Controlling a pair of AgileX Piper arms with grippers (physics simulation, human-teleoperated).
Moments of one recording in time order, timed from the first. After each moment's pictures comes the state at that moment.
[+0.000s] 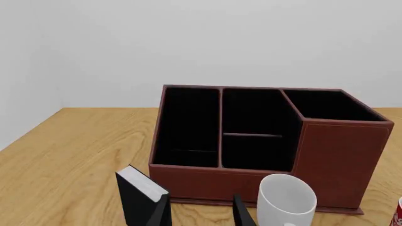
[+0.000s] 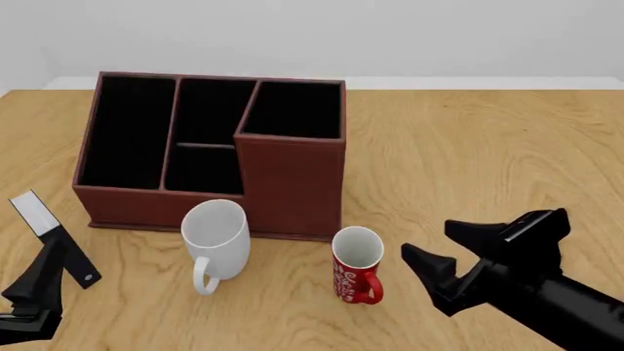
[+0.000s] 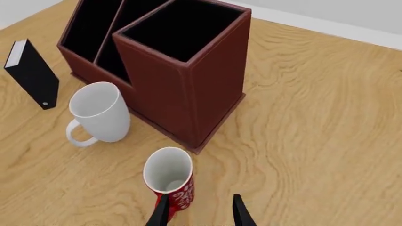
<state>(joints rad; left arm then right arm) 0.00 0.01 0.00 0.00 0.00 0.58 0.87 -0.23 -0.20 0.07</state>
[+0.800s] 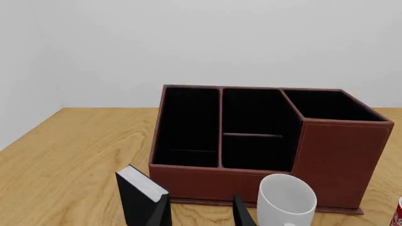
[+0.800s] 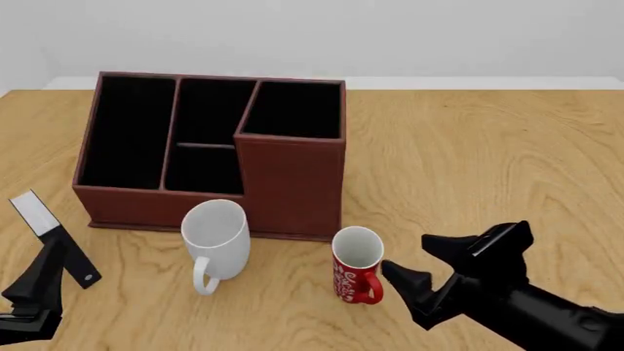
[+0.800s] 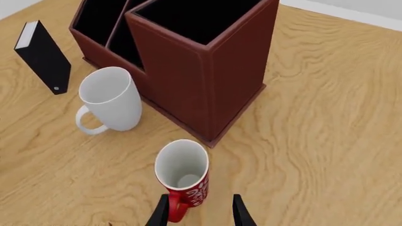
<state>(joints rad) 0.00 0.01 0.00 0.00 0.00 0.65 1.03 -0.20 -0.36 0.08</state>
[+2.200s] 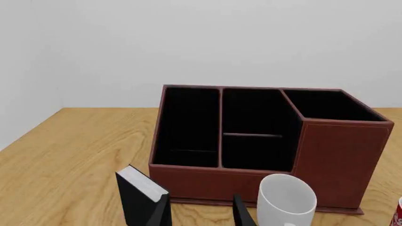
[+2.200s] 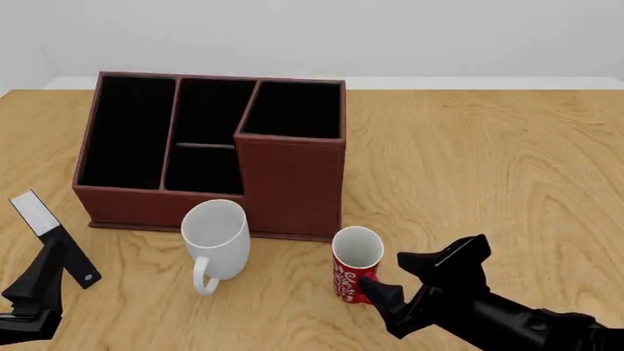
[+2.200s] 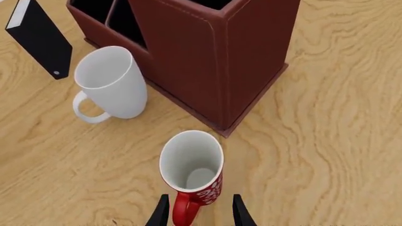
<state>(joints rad) 0.00 0.01 0.00 0.00 0.00 0.71 1.30 -0.18 -0.57 0.14</state>
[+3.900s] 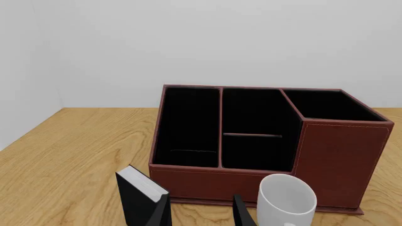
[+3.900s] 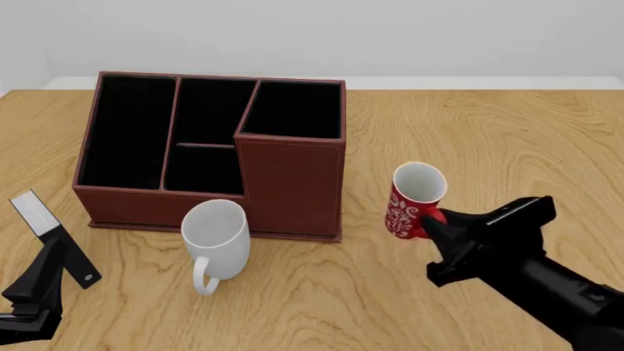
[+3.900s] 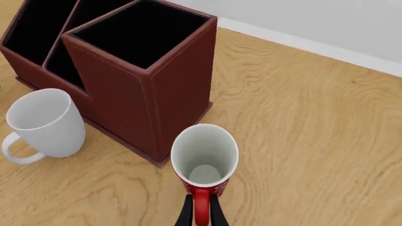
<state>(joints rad) 0.00 0.01 0.00 0.00 0.00 0.45 1.09 -0.23 -0.46 -0.05</state>
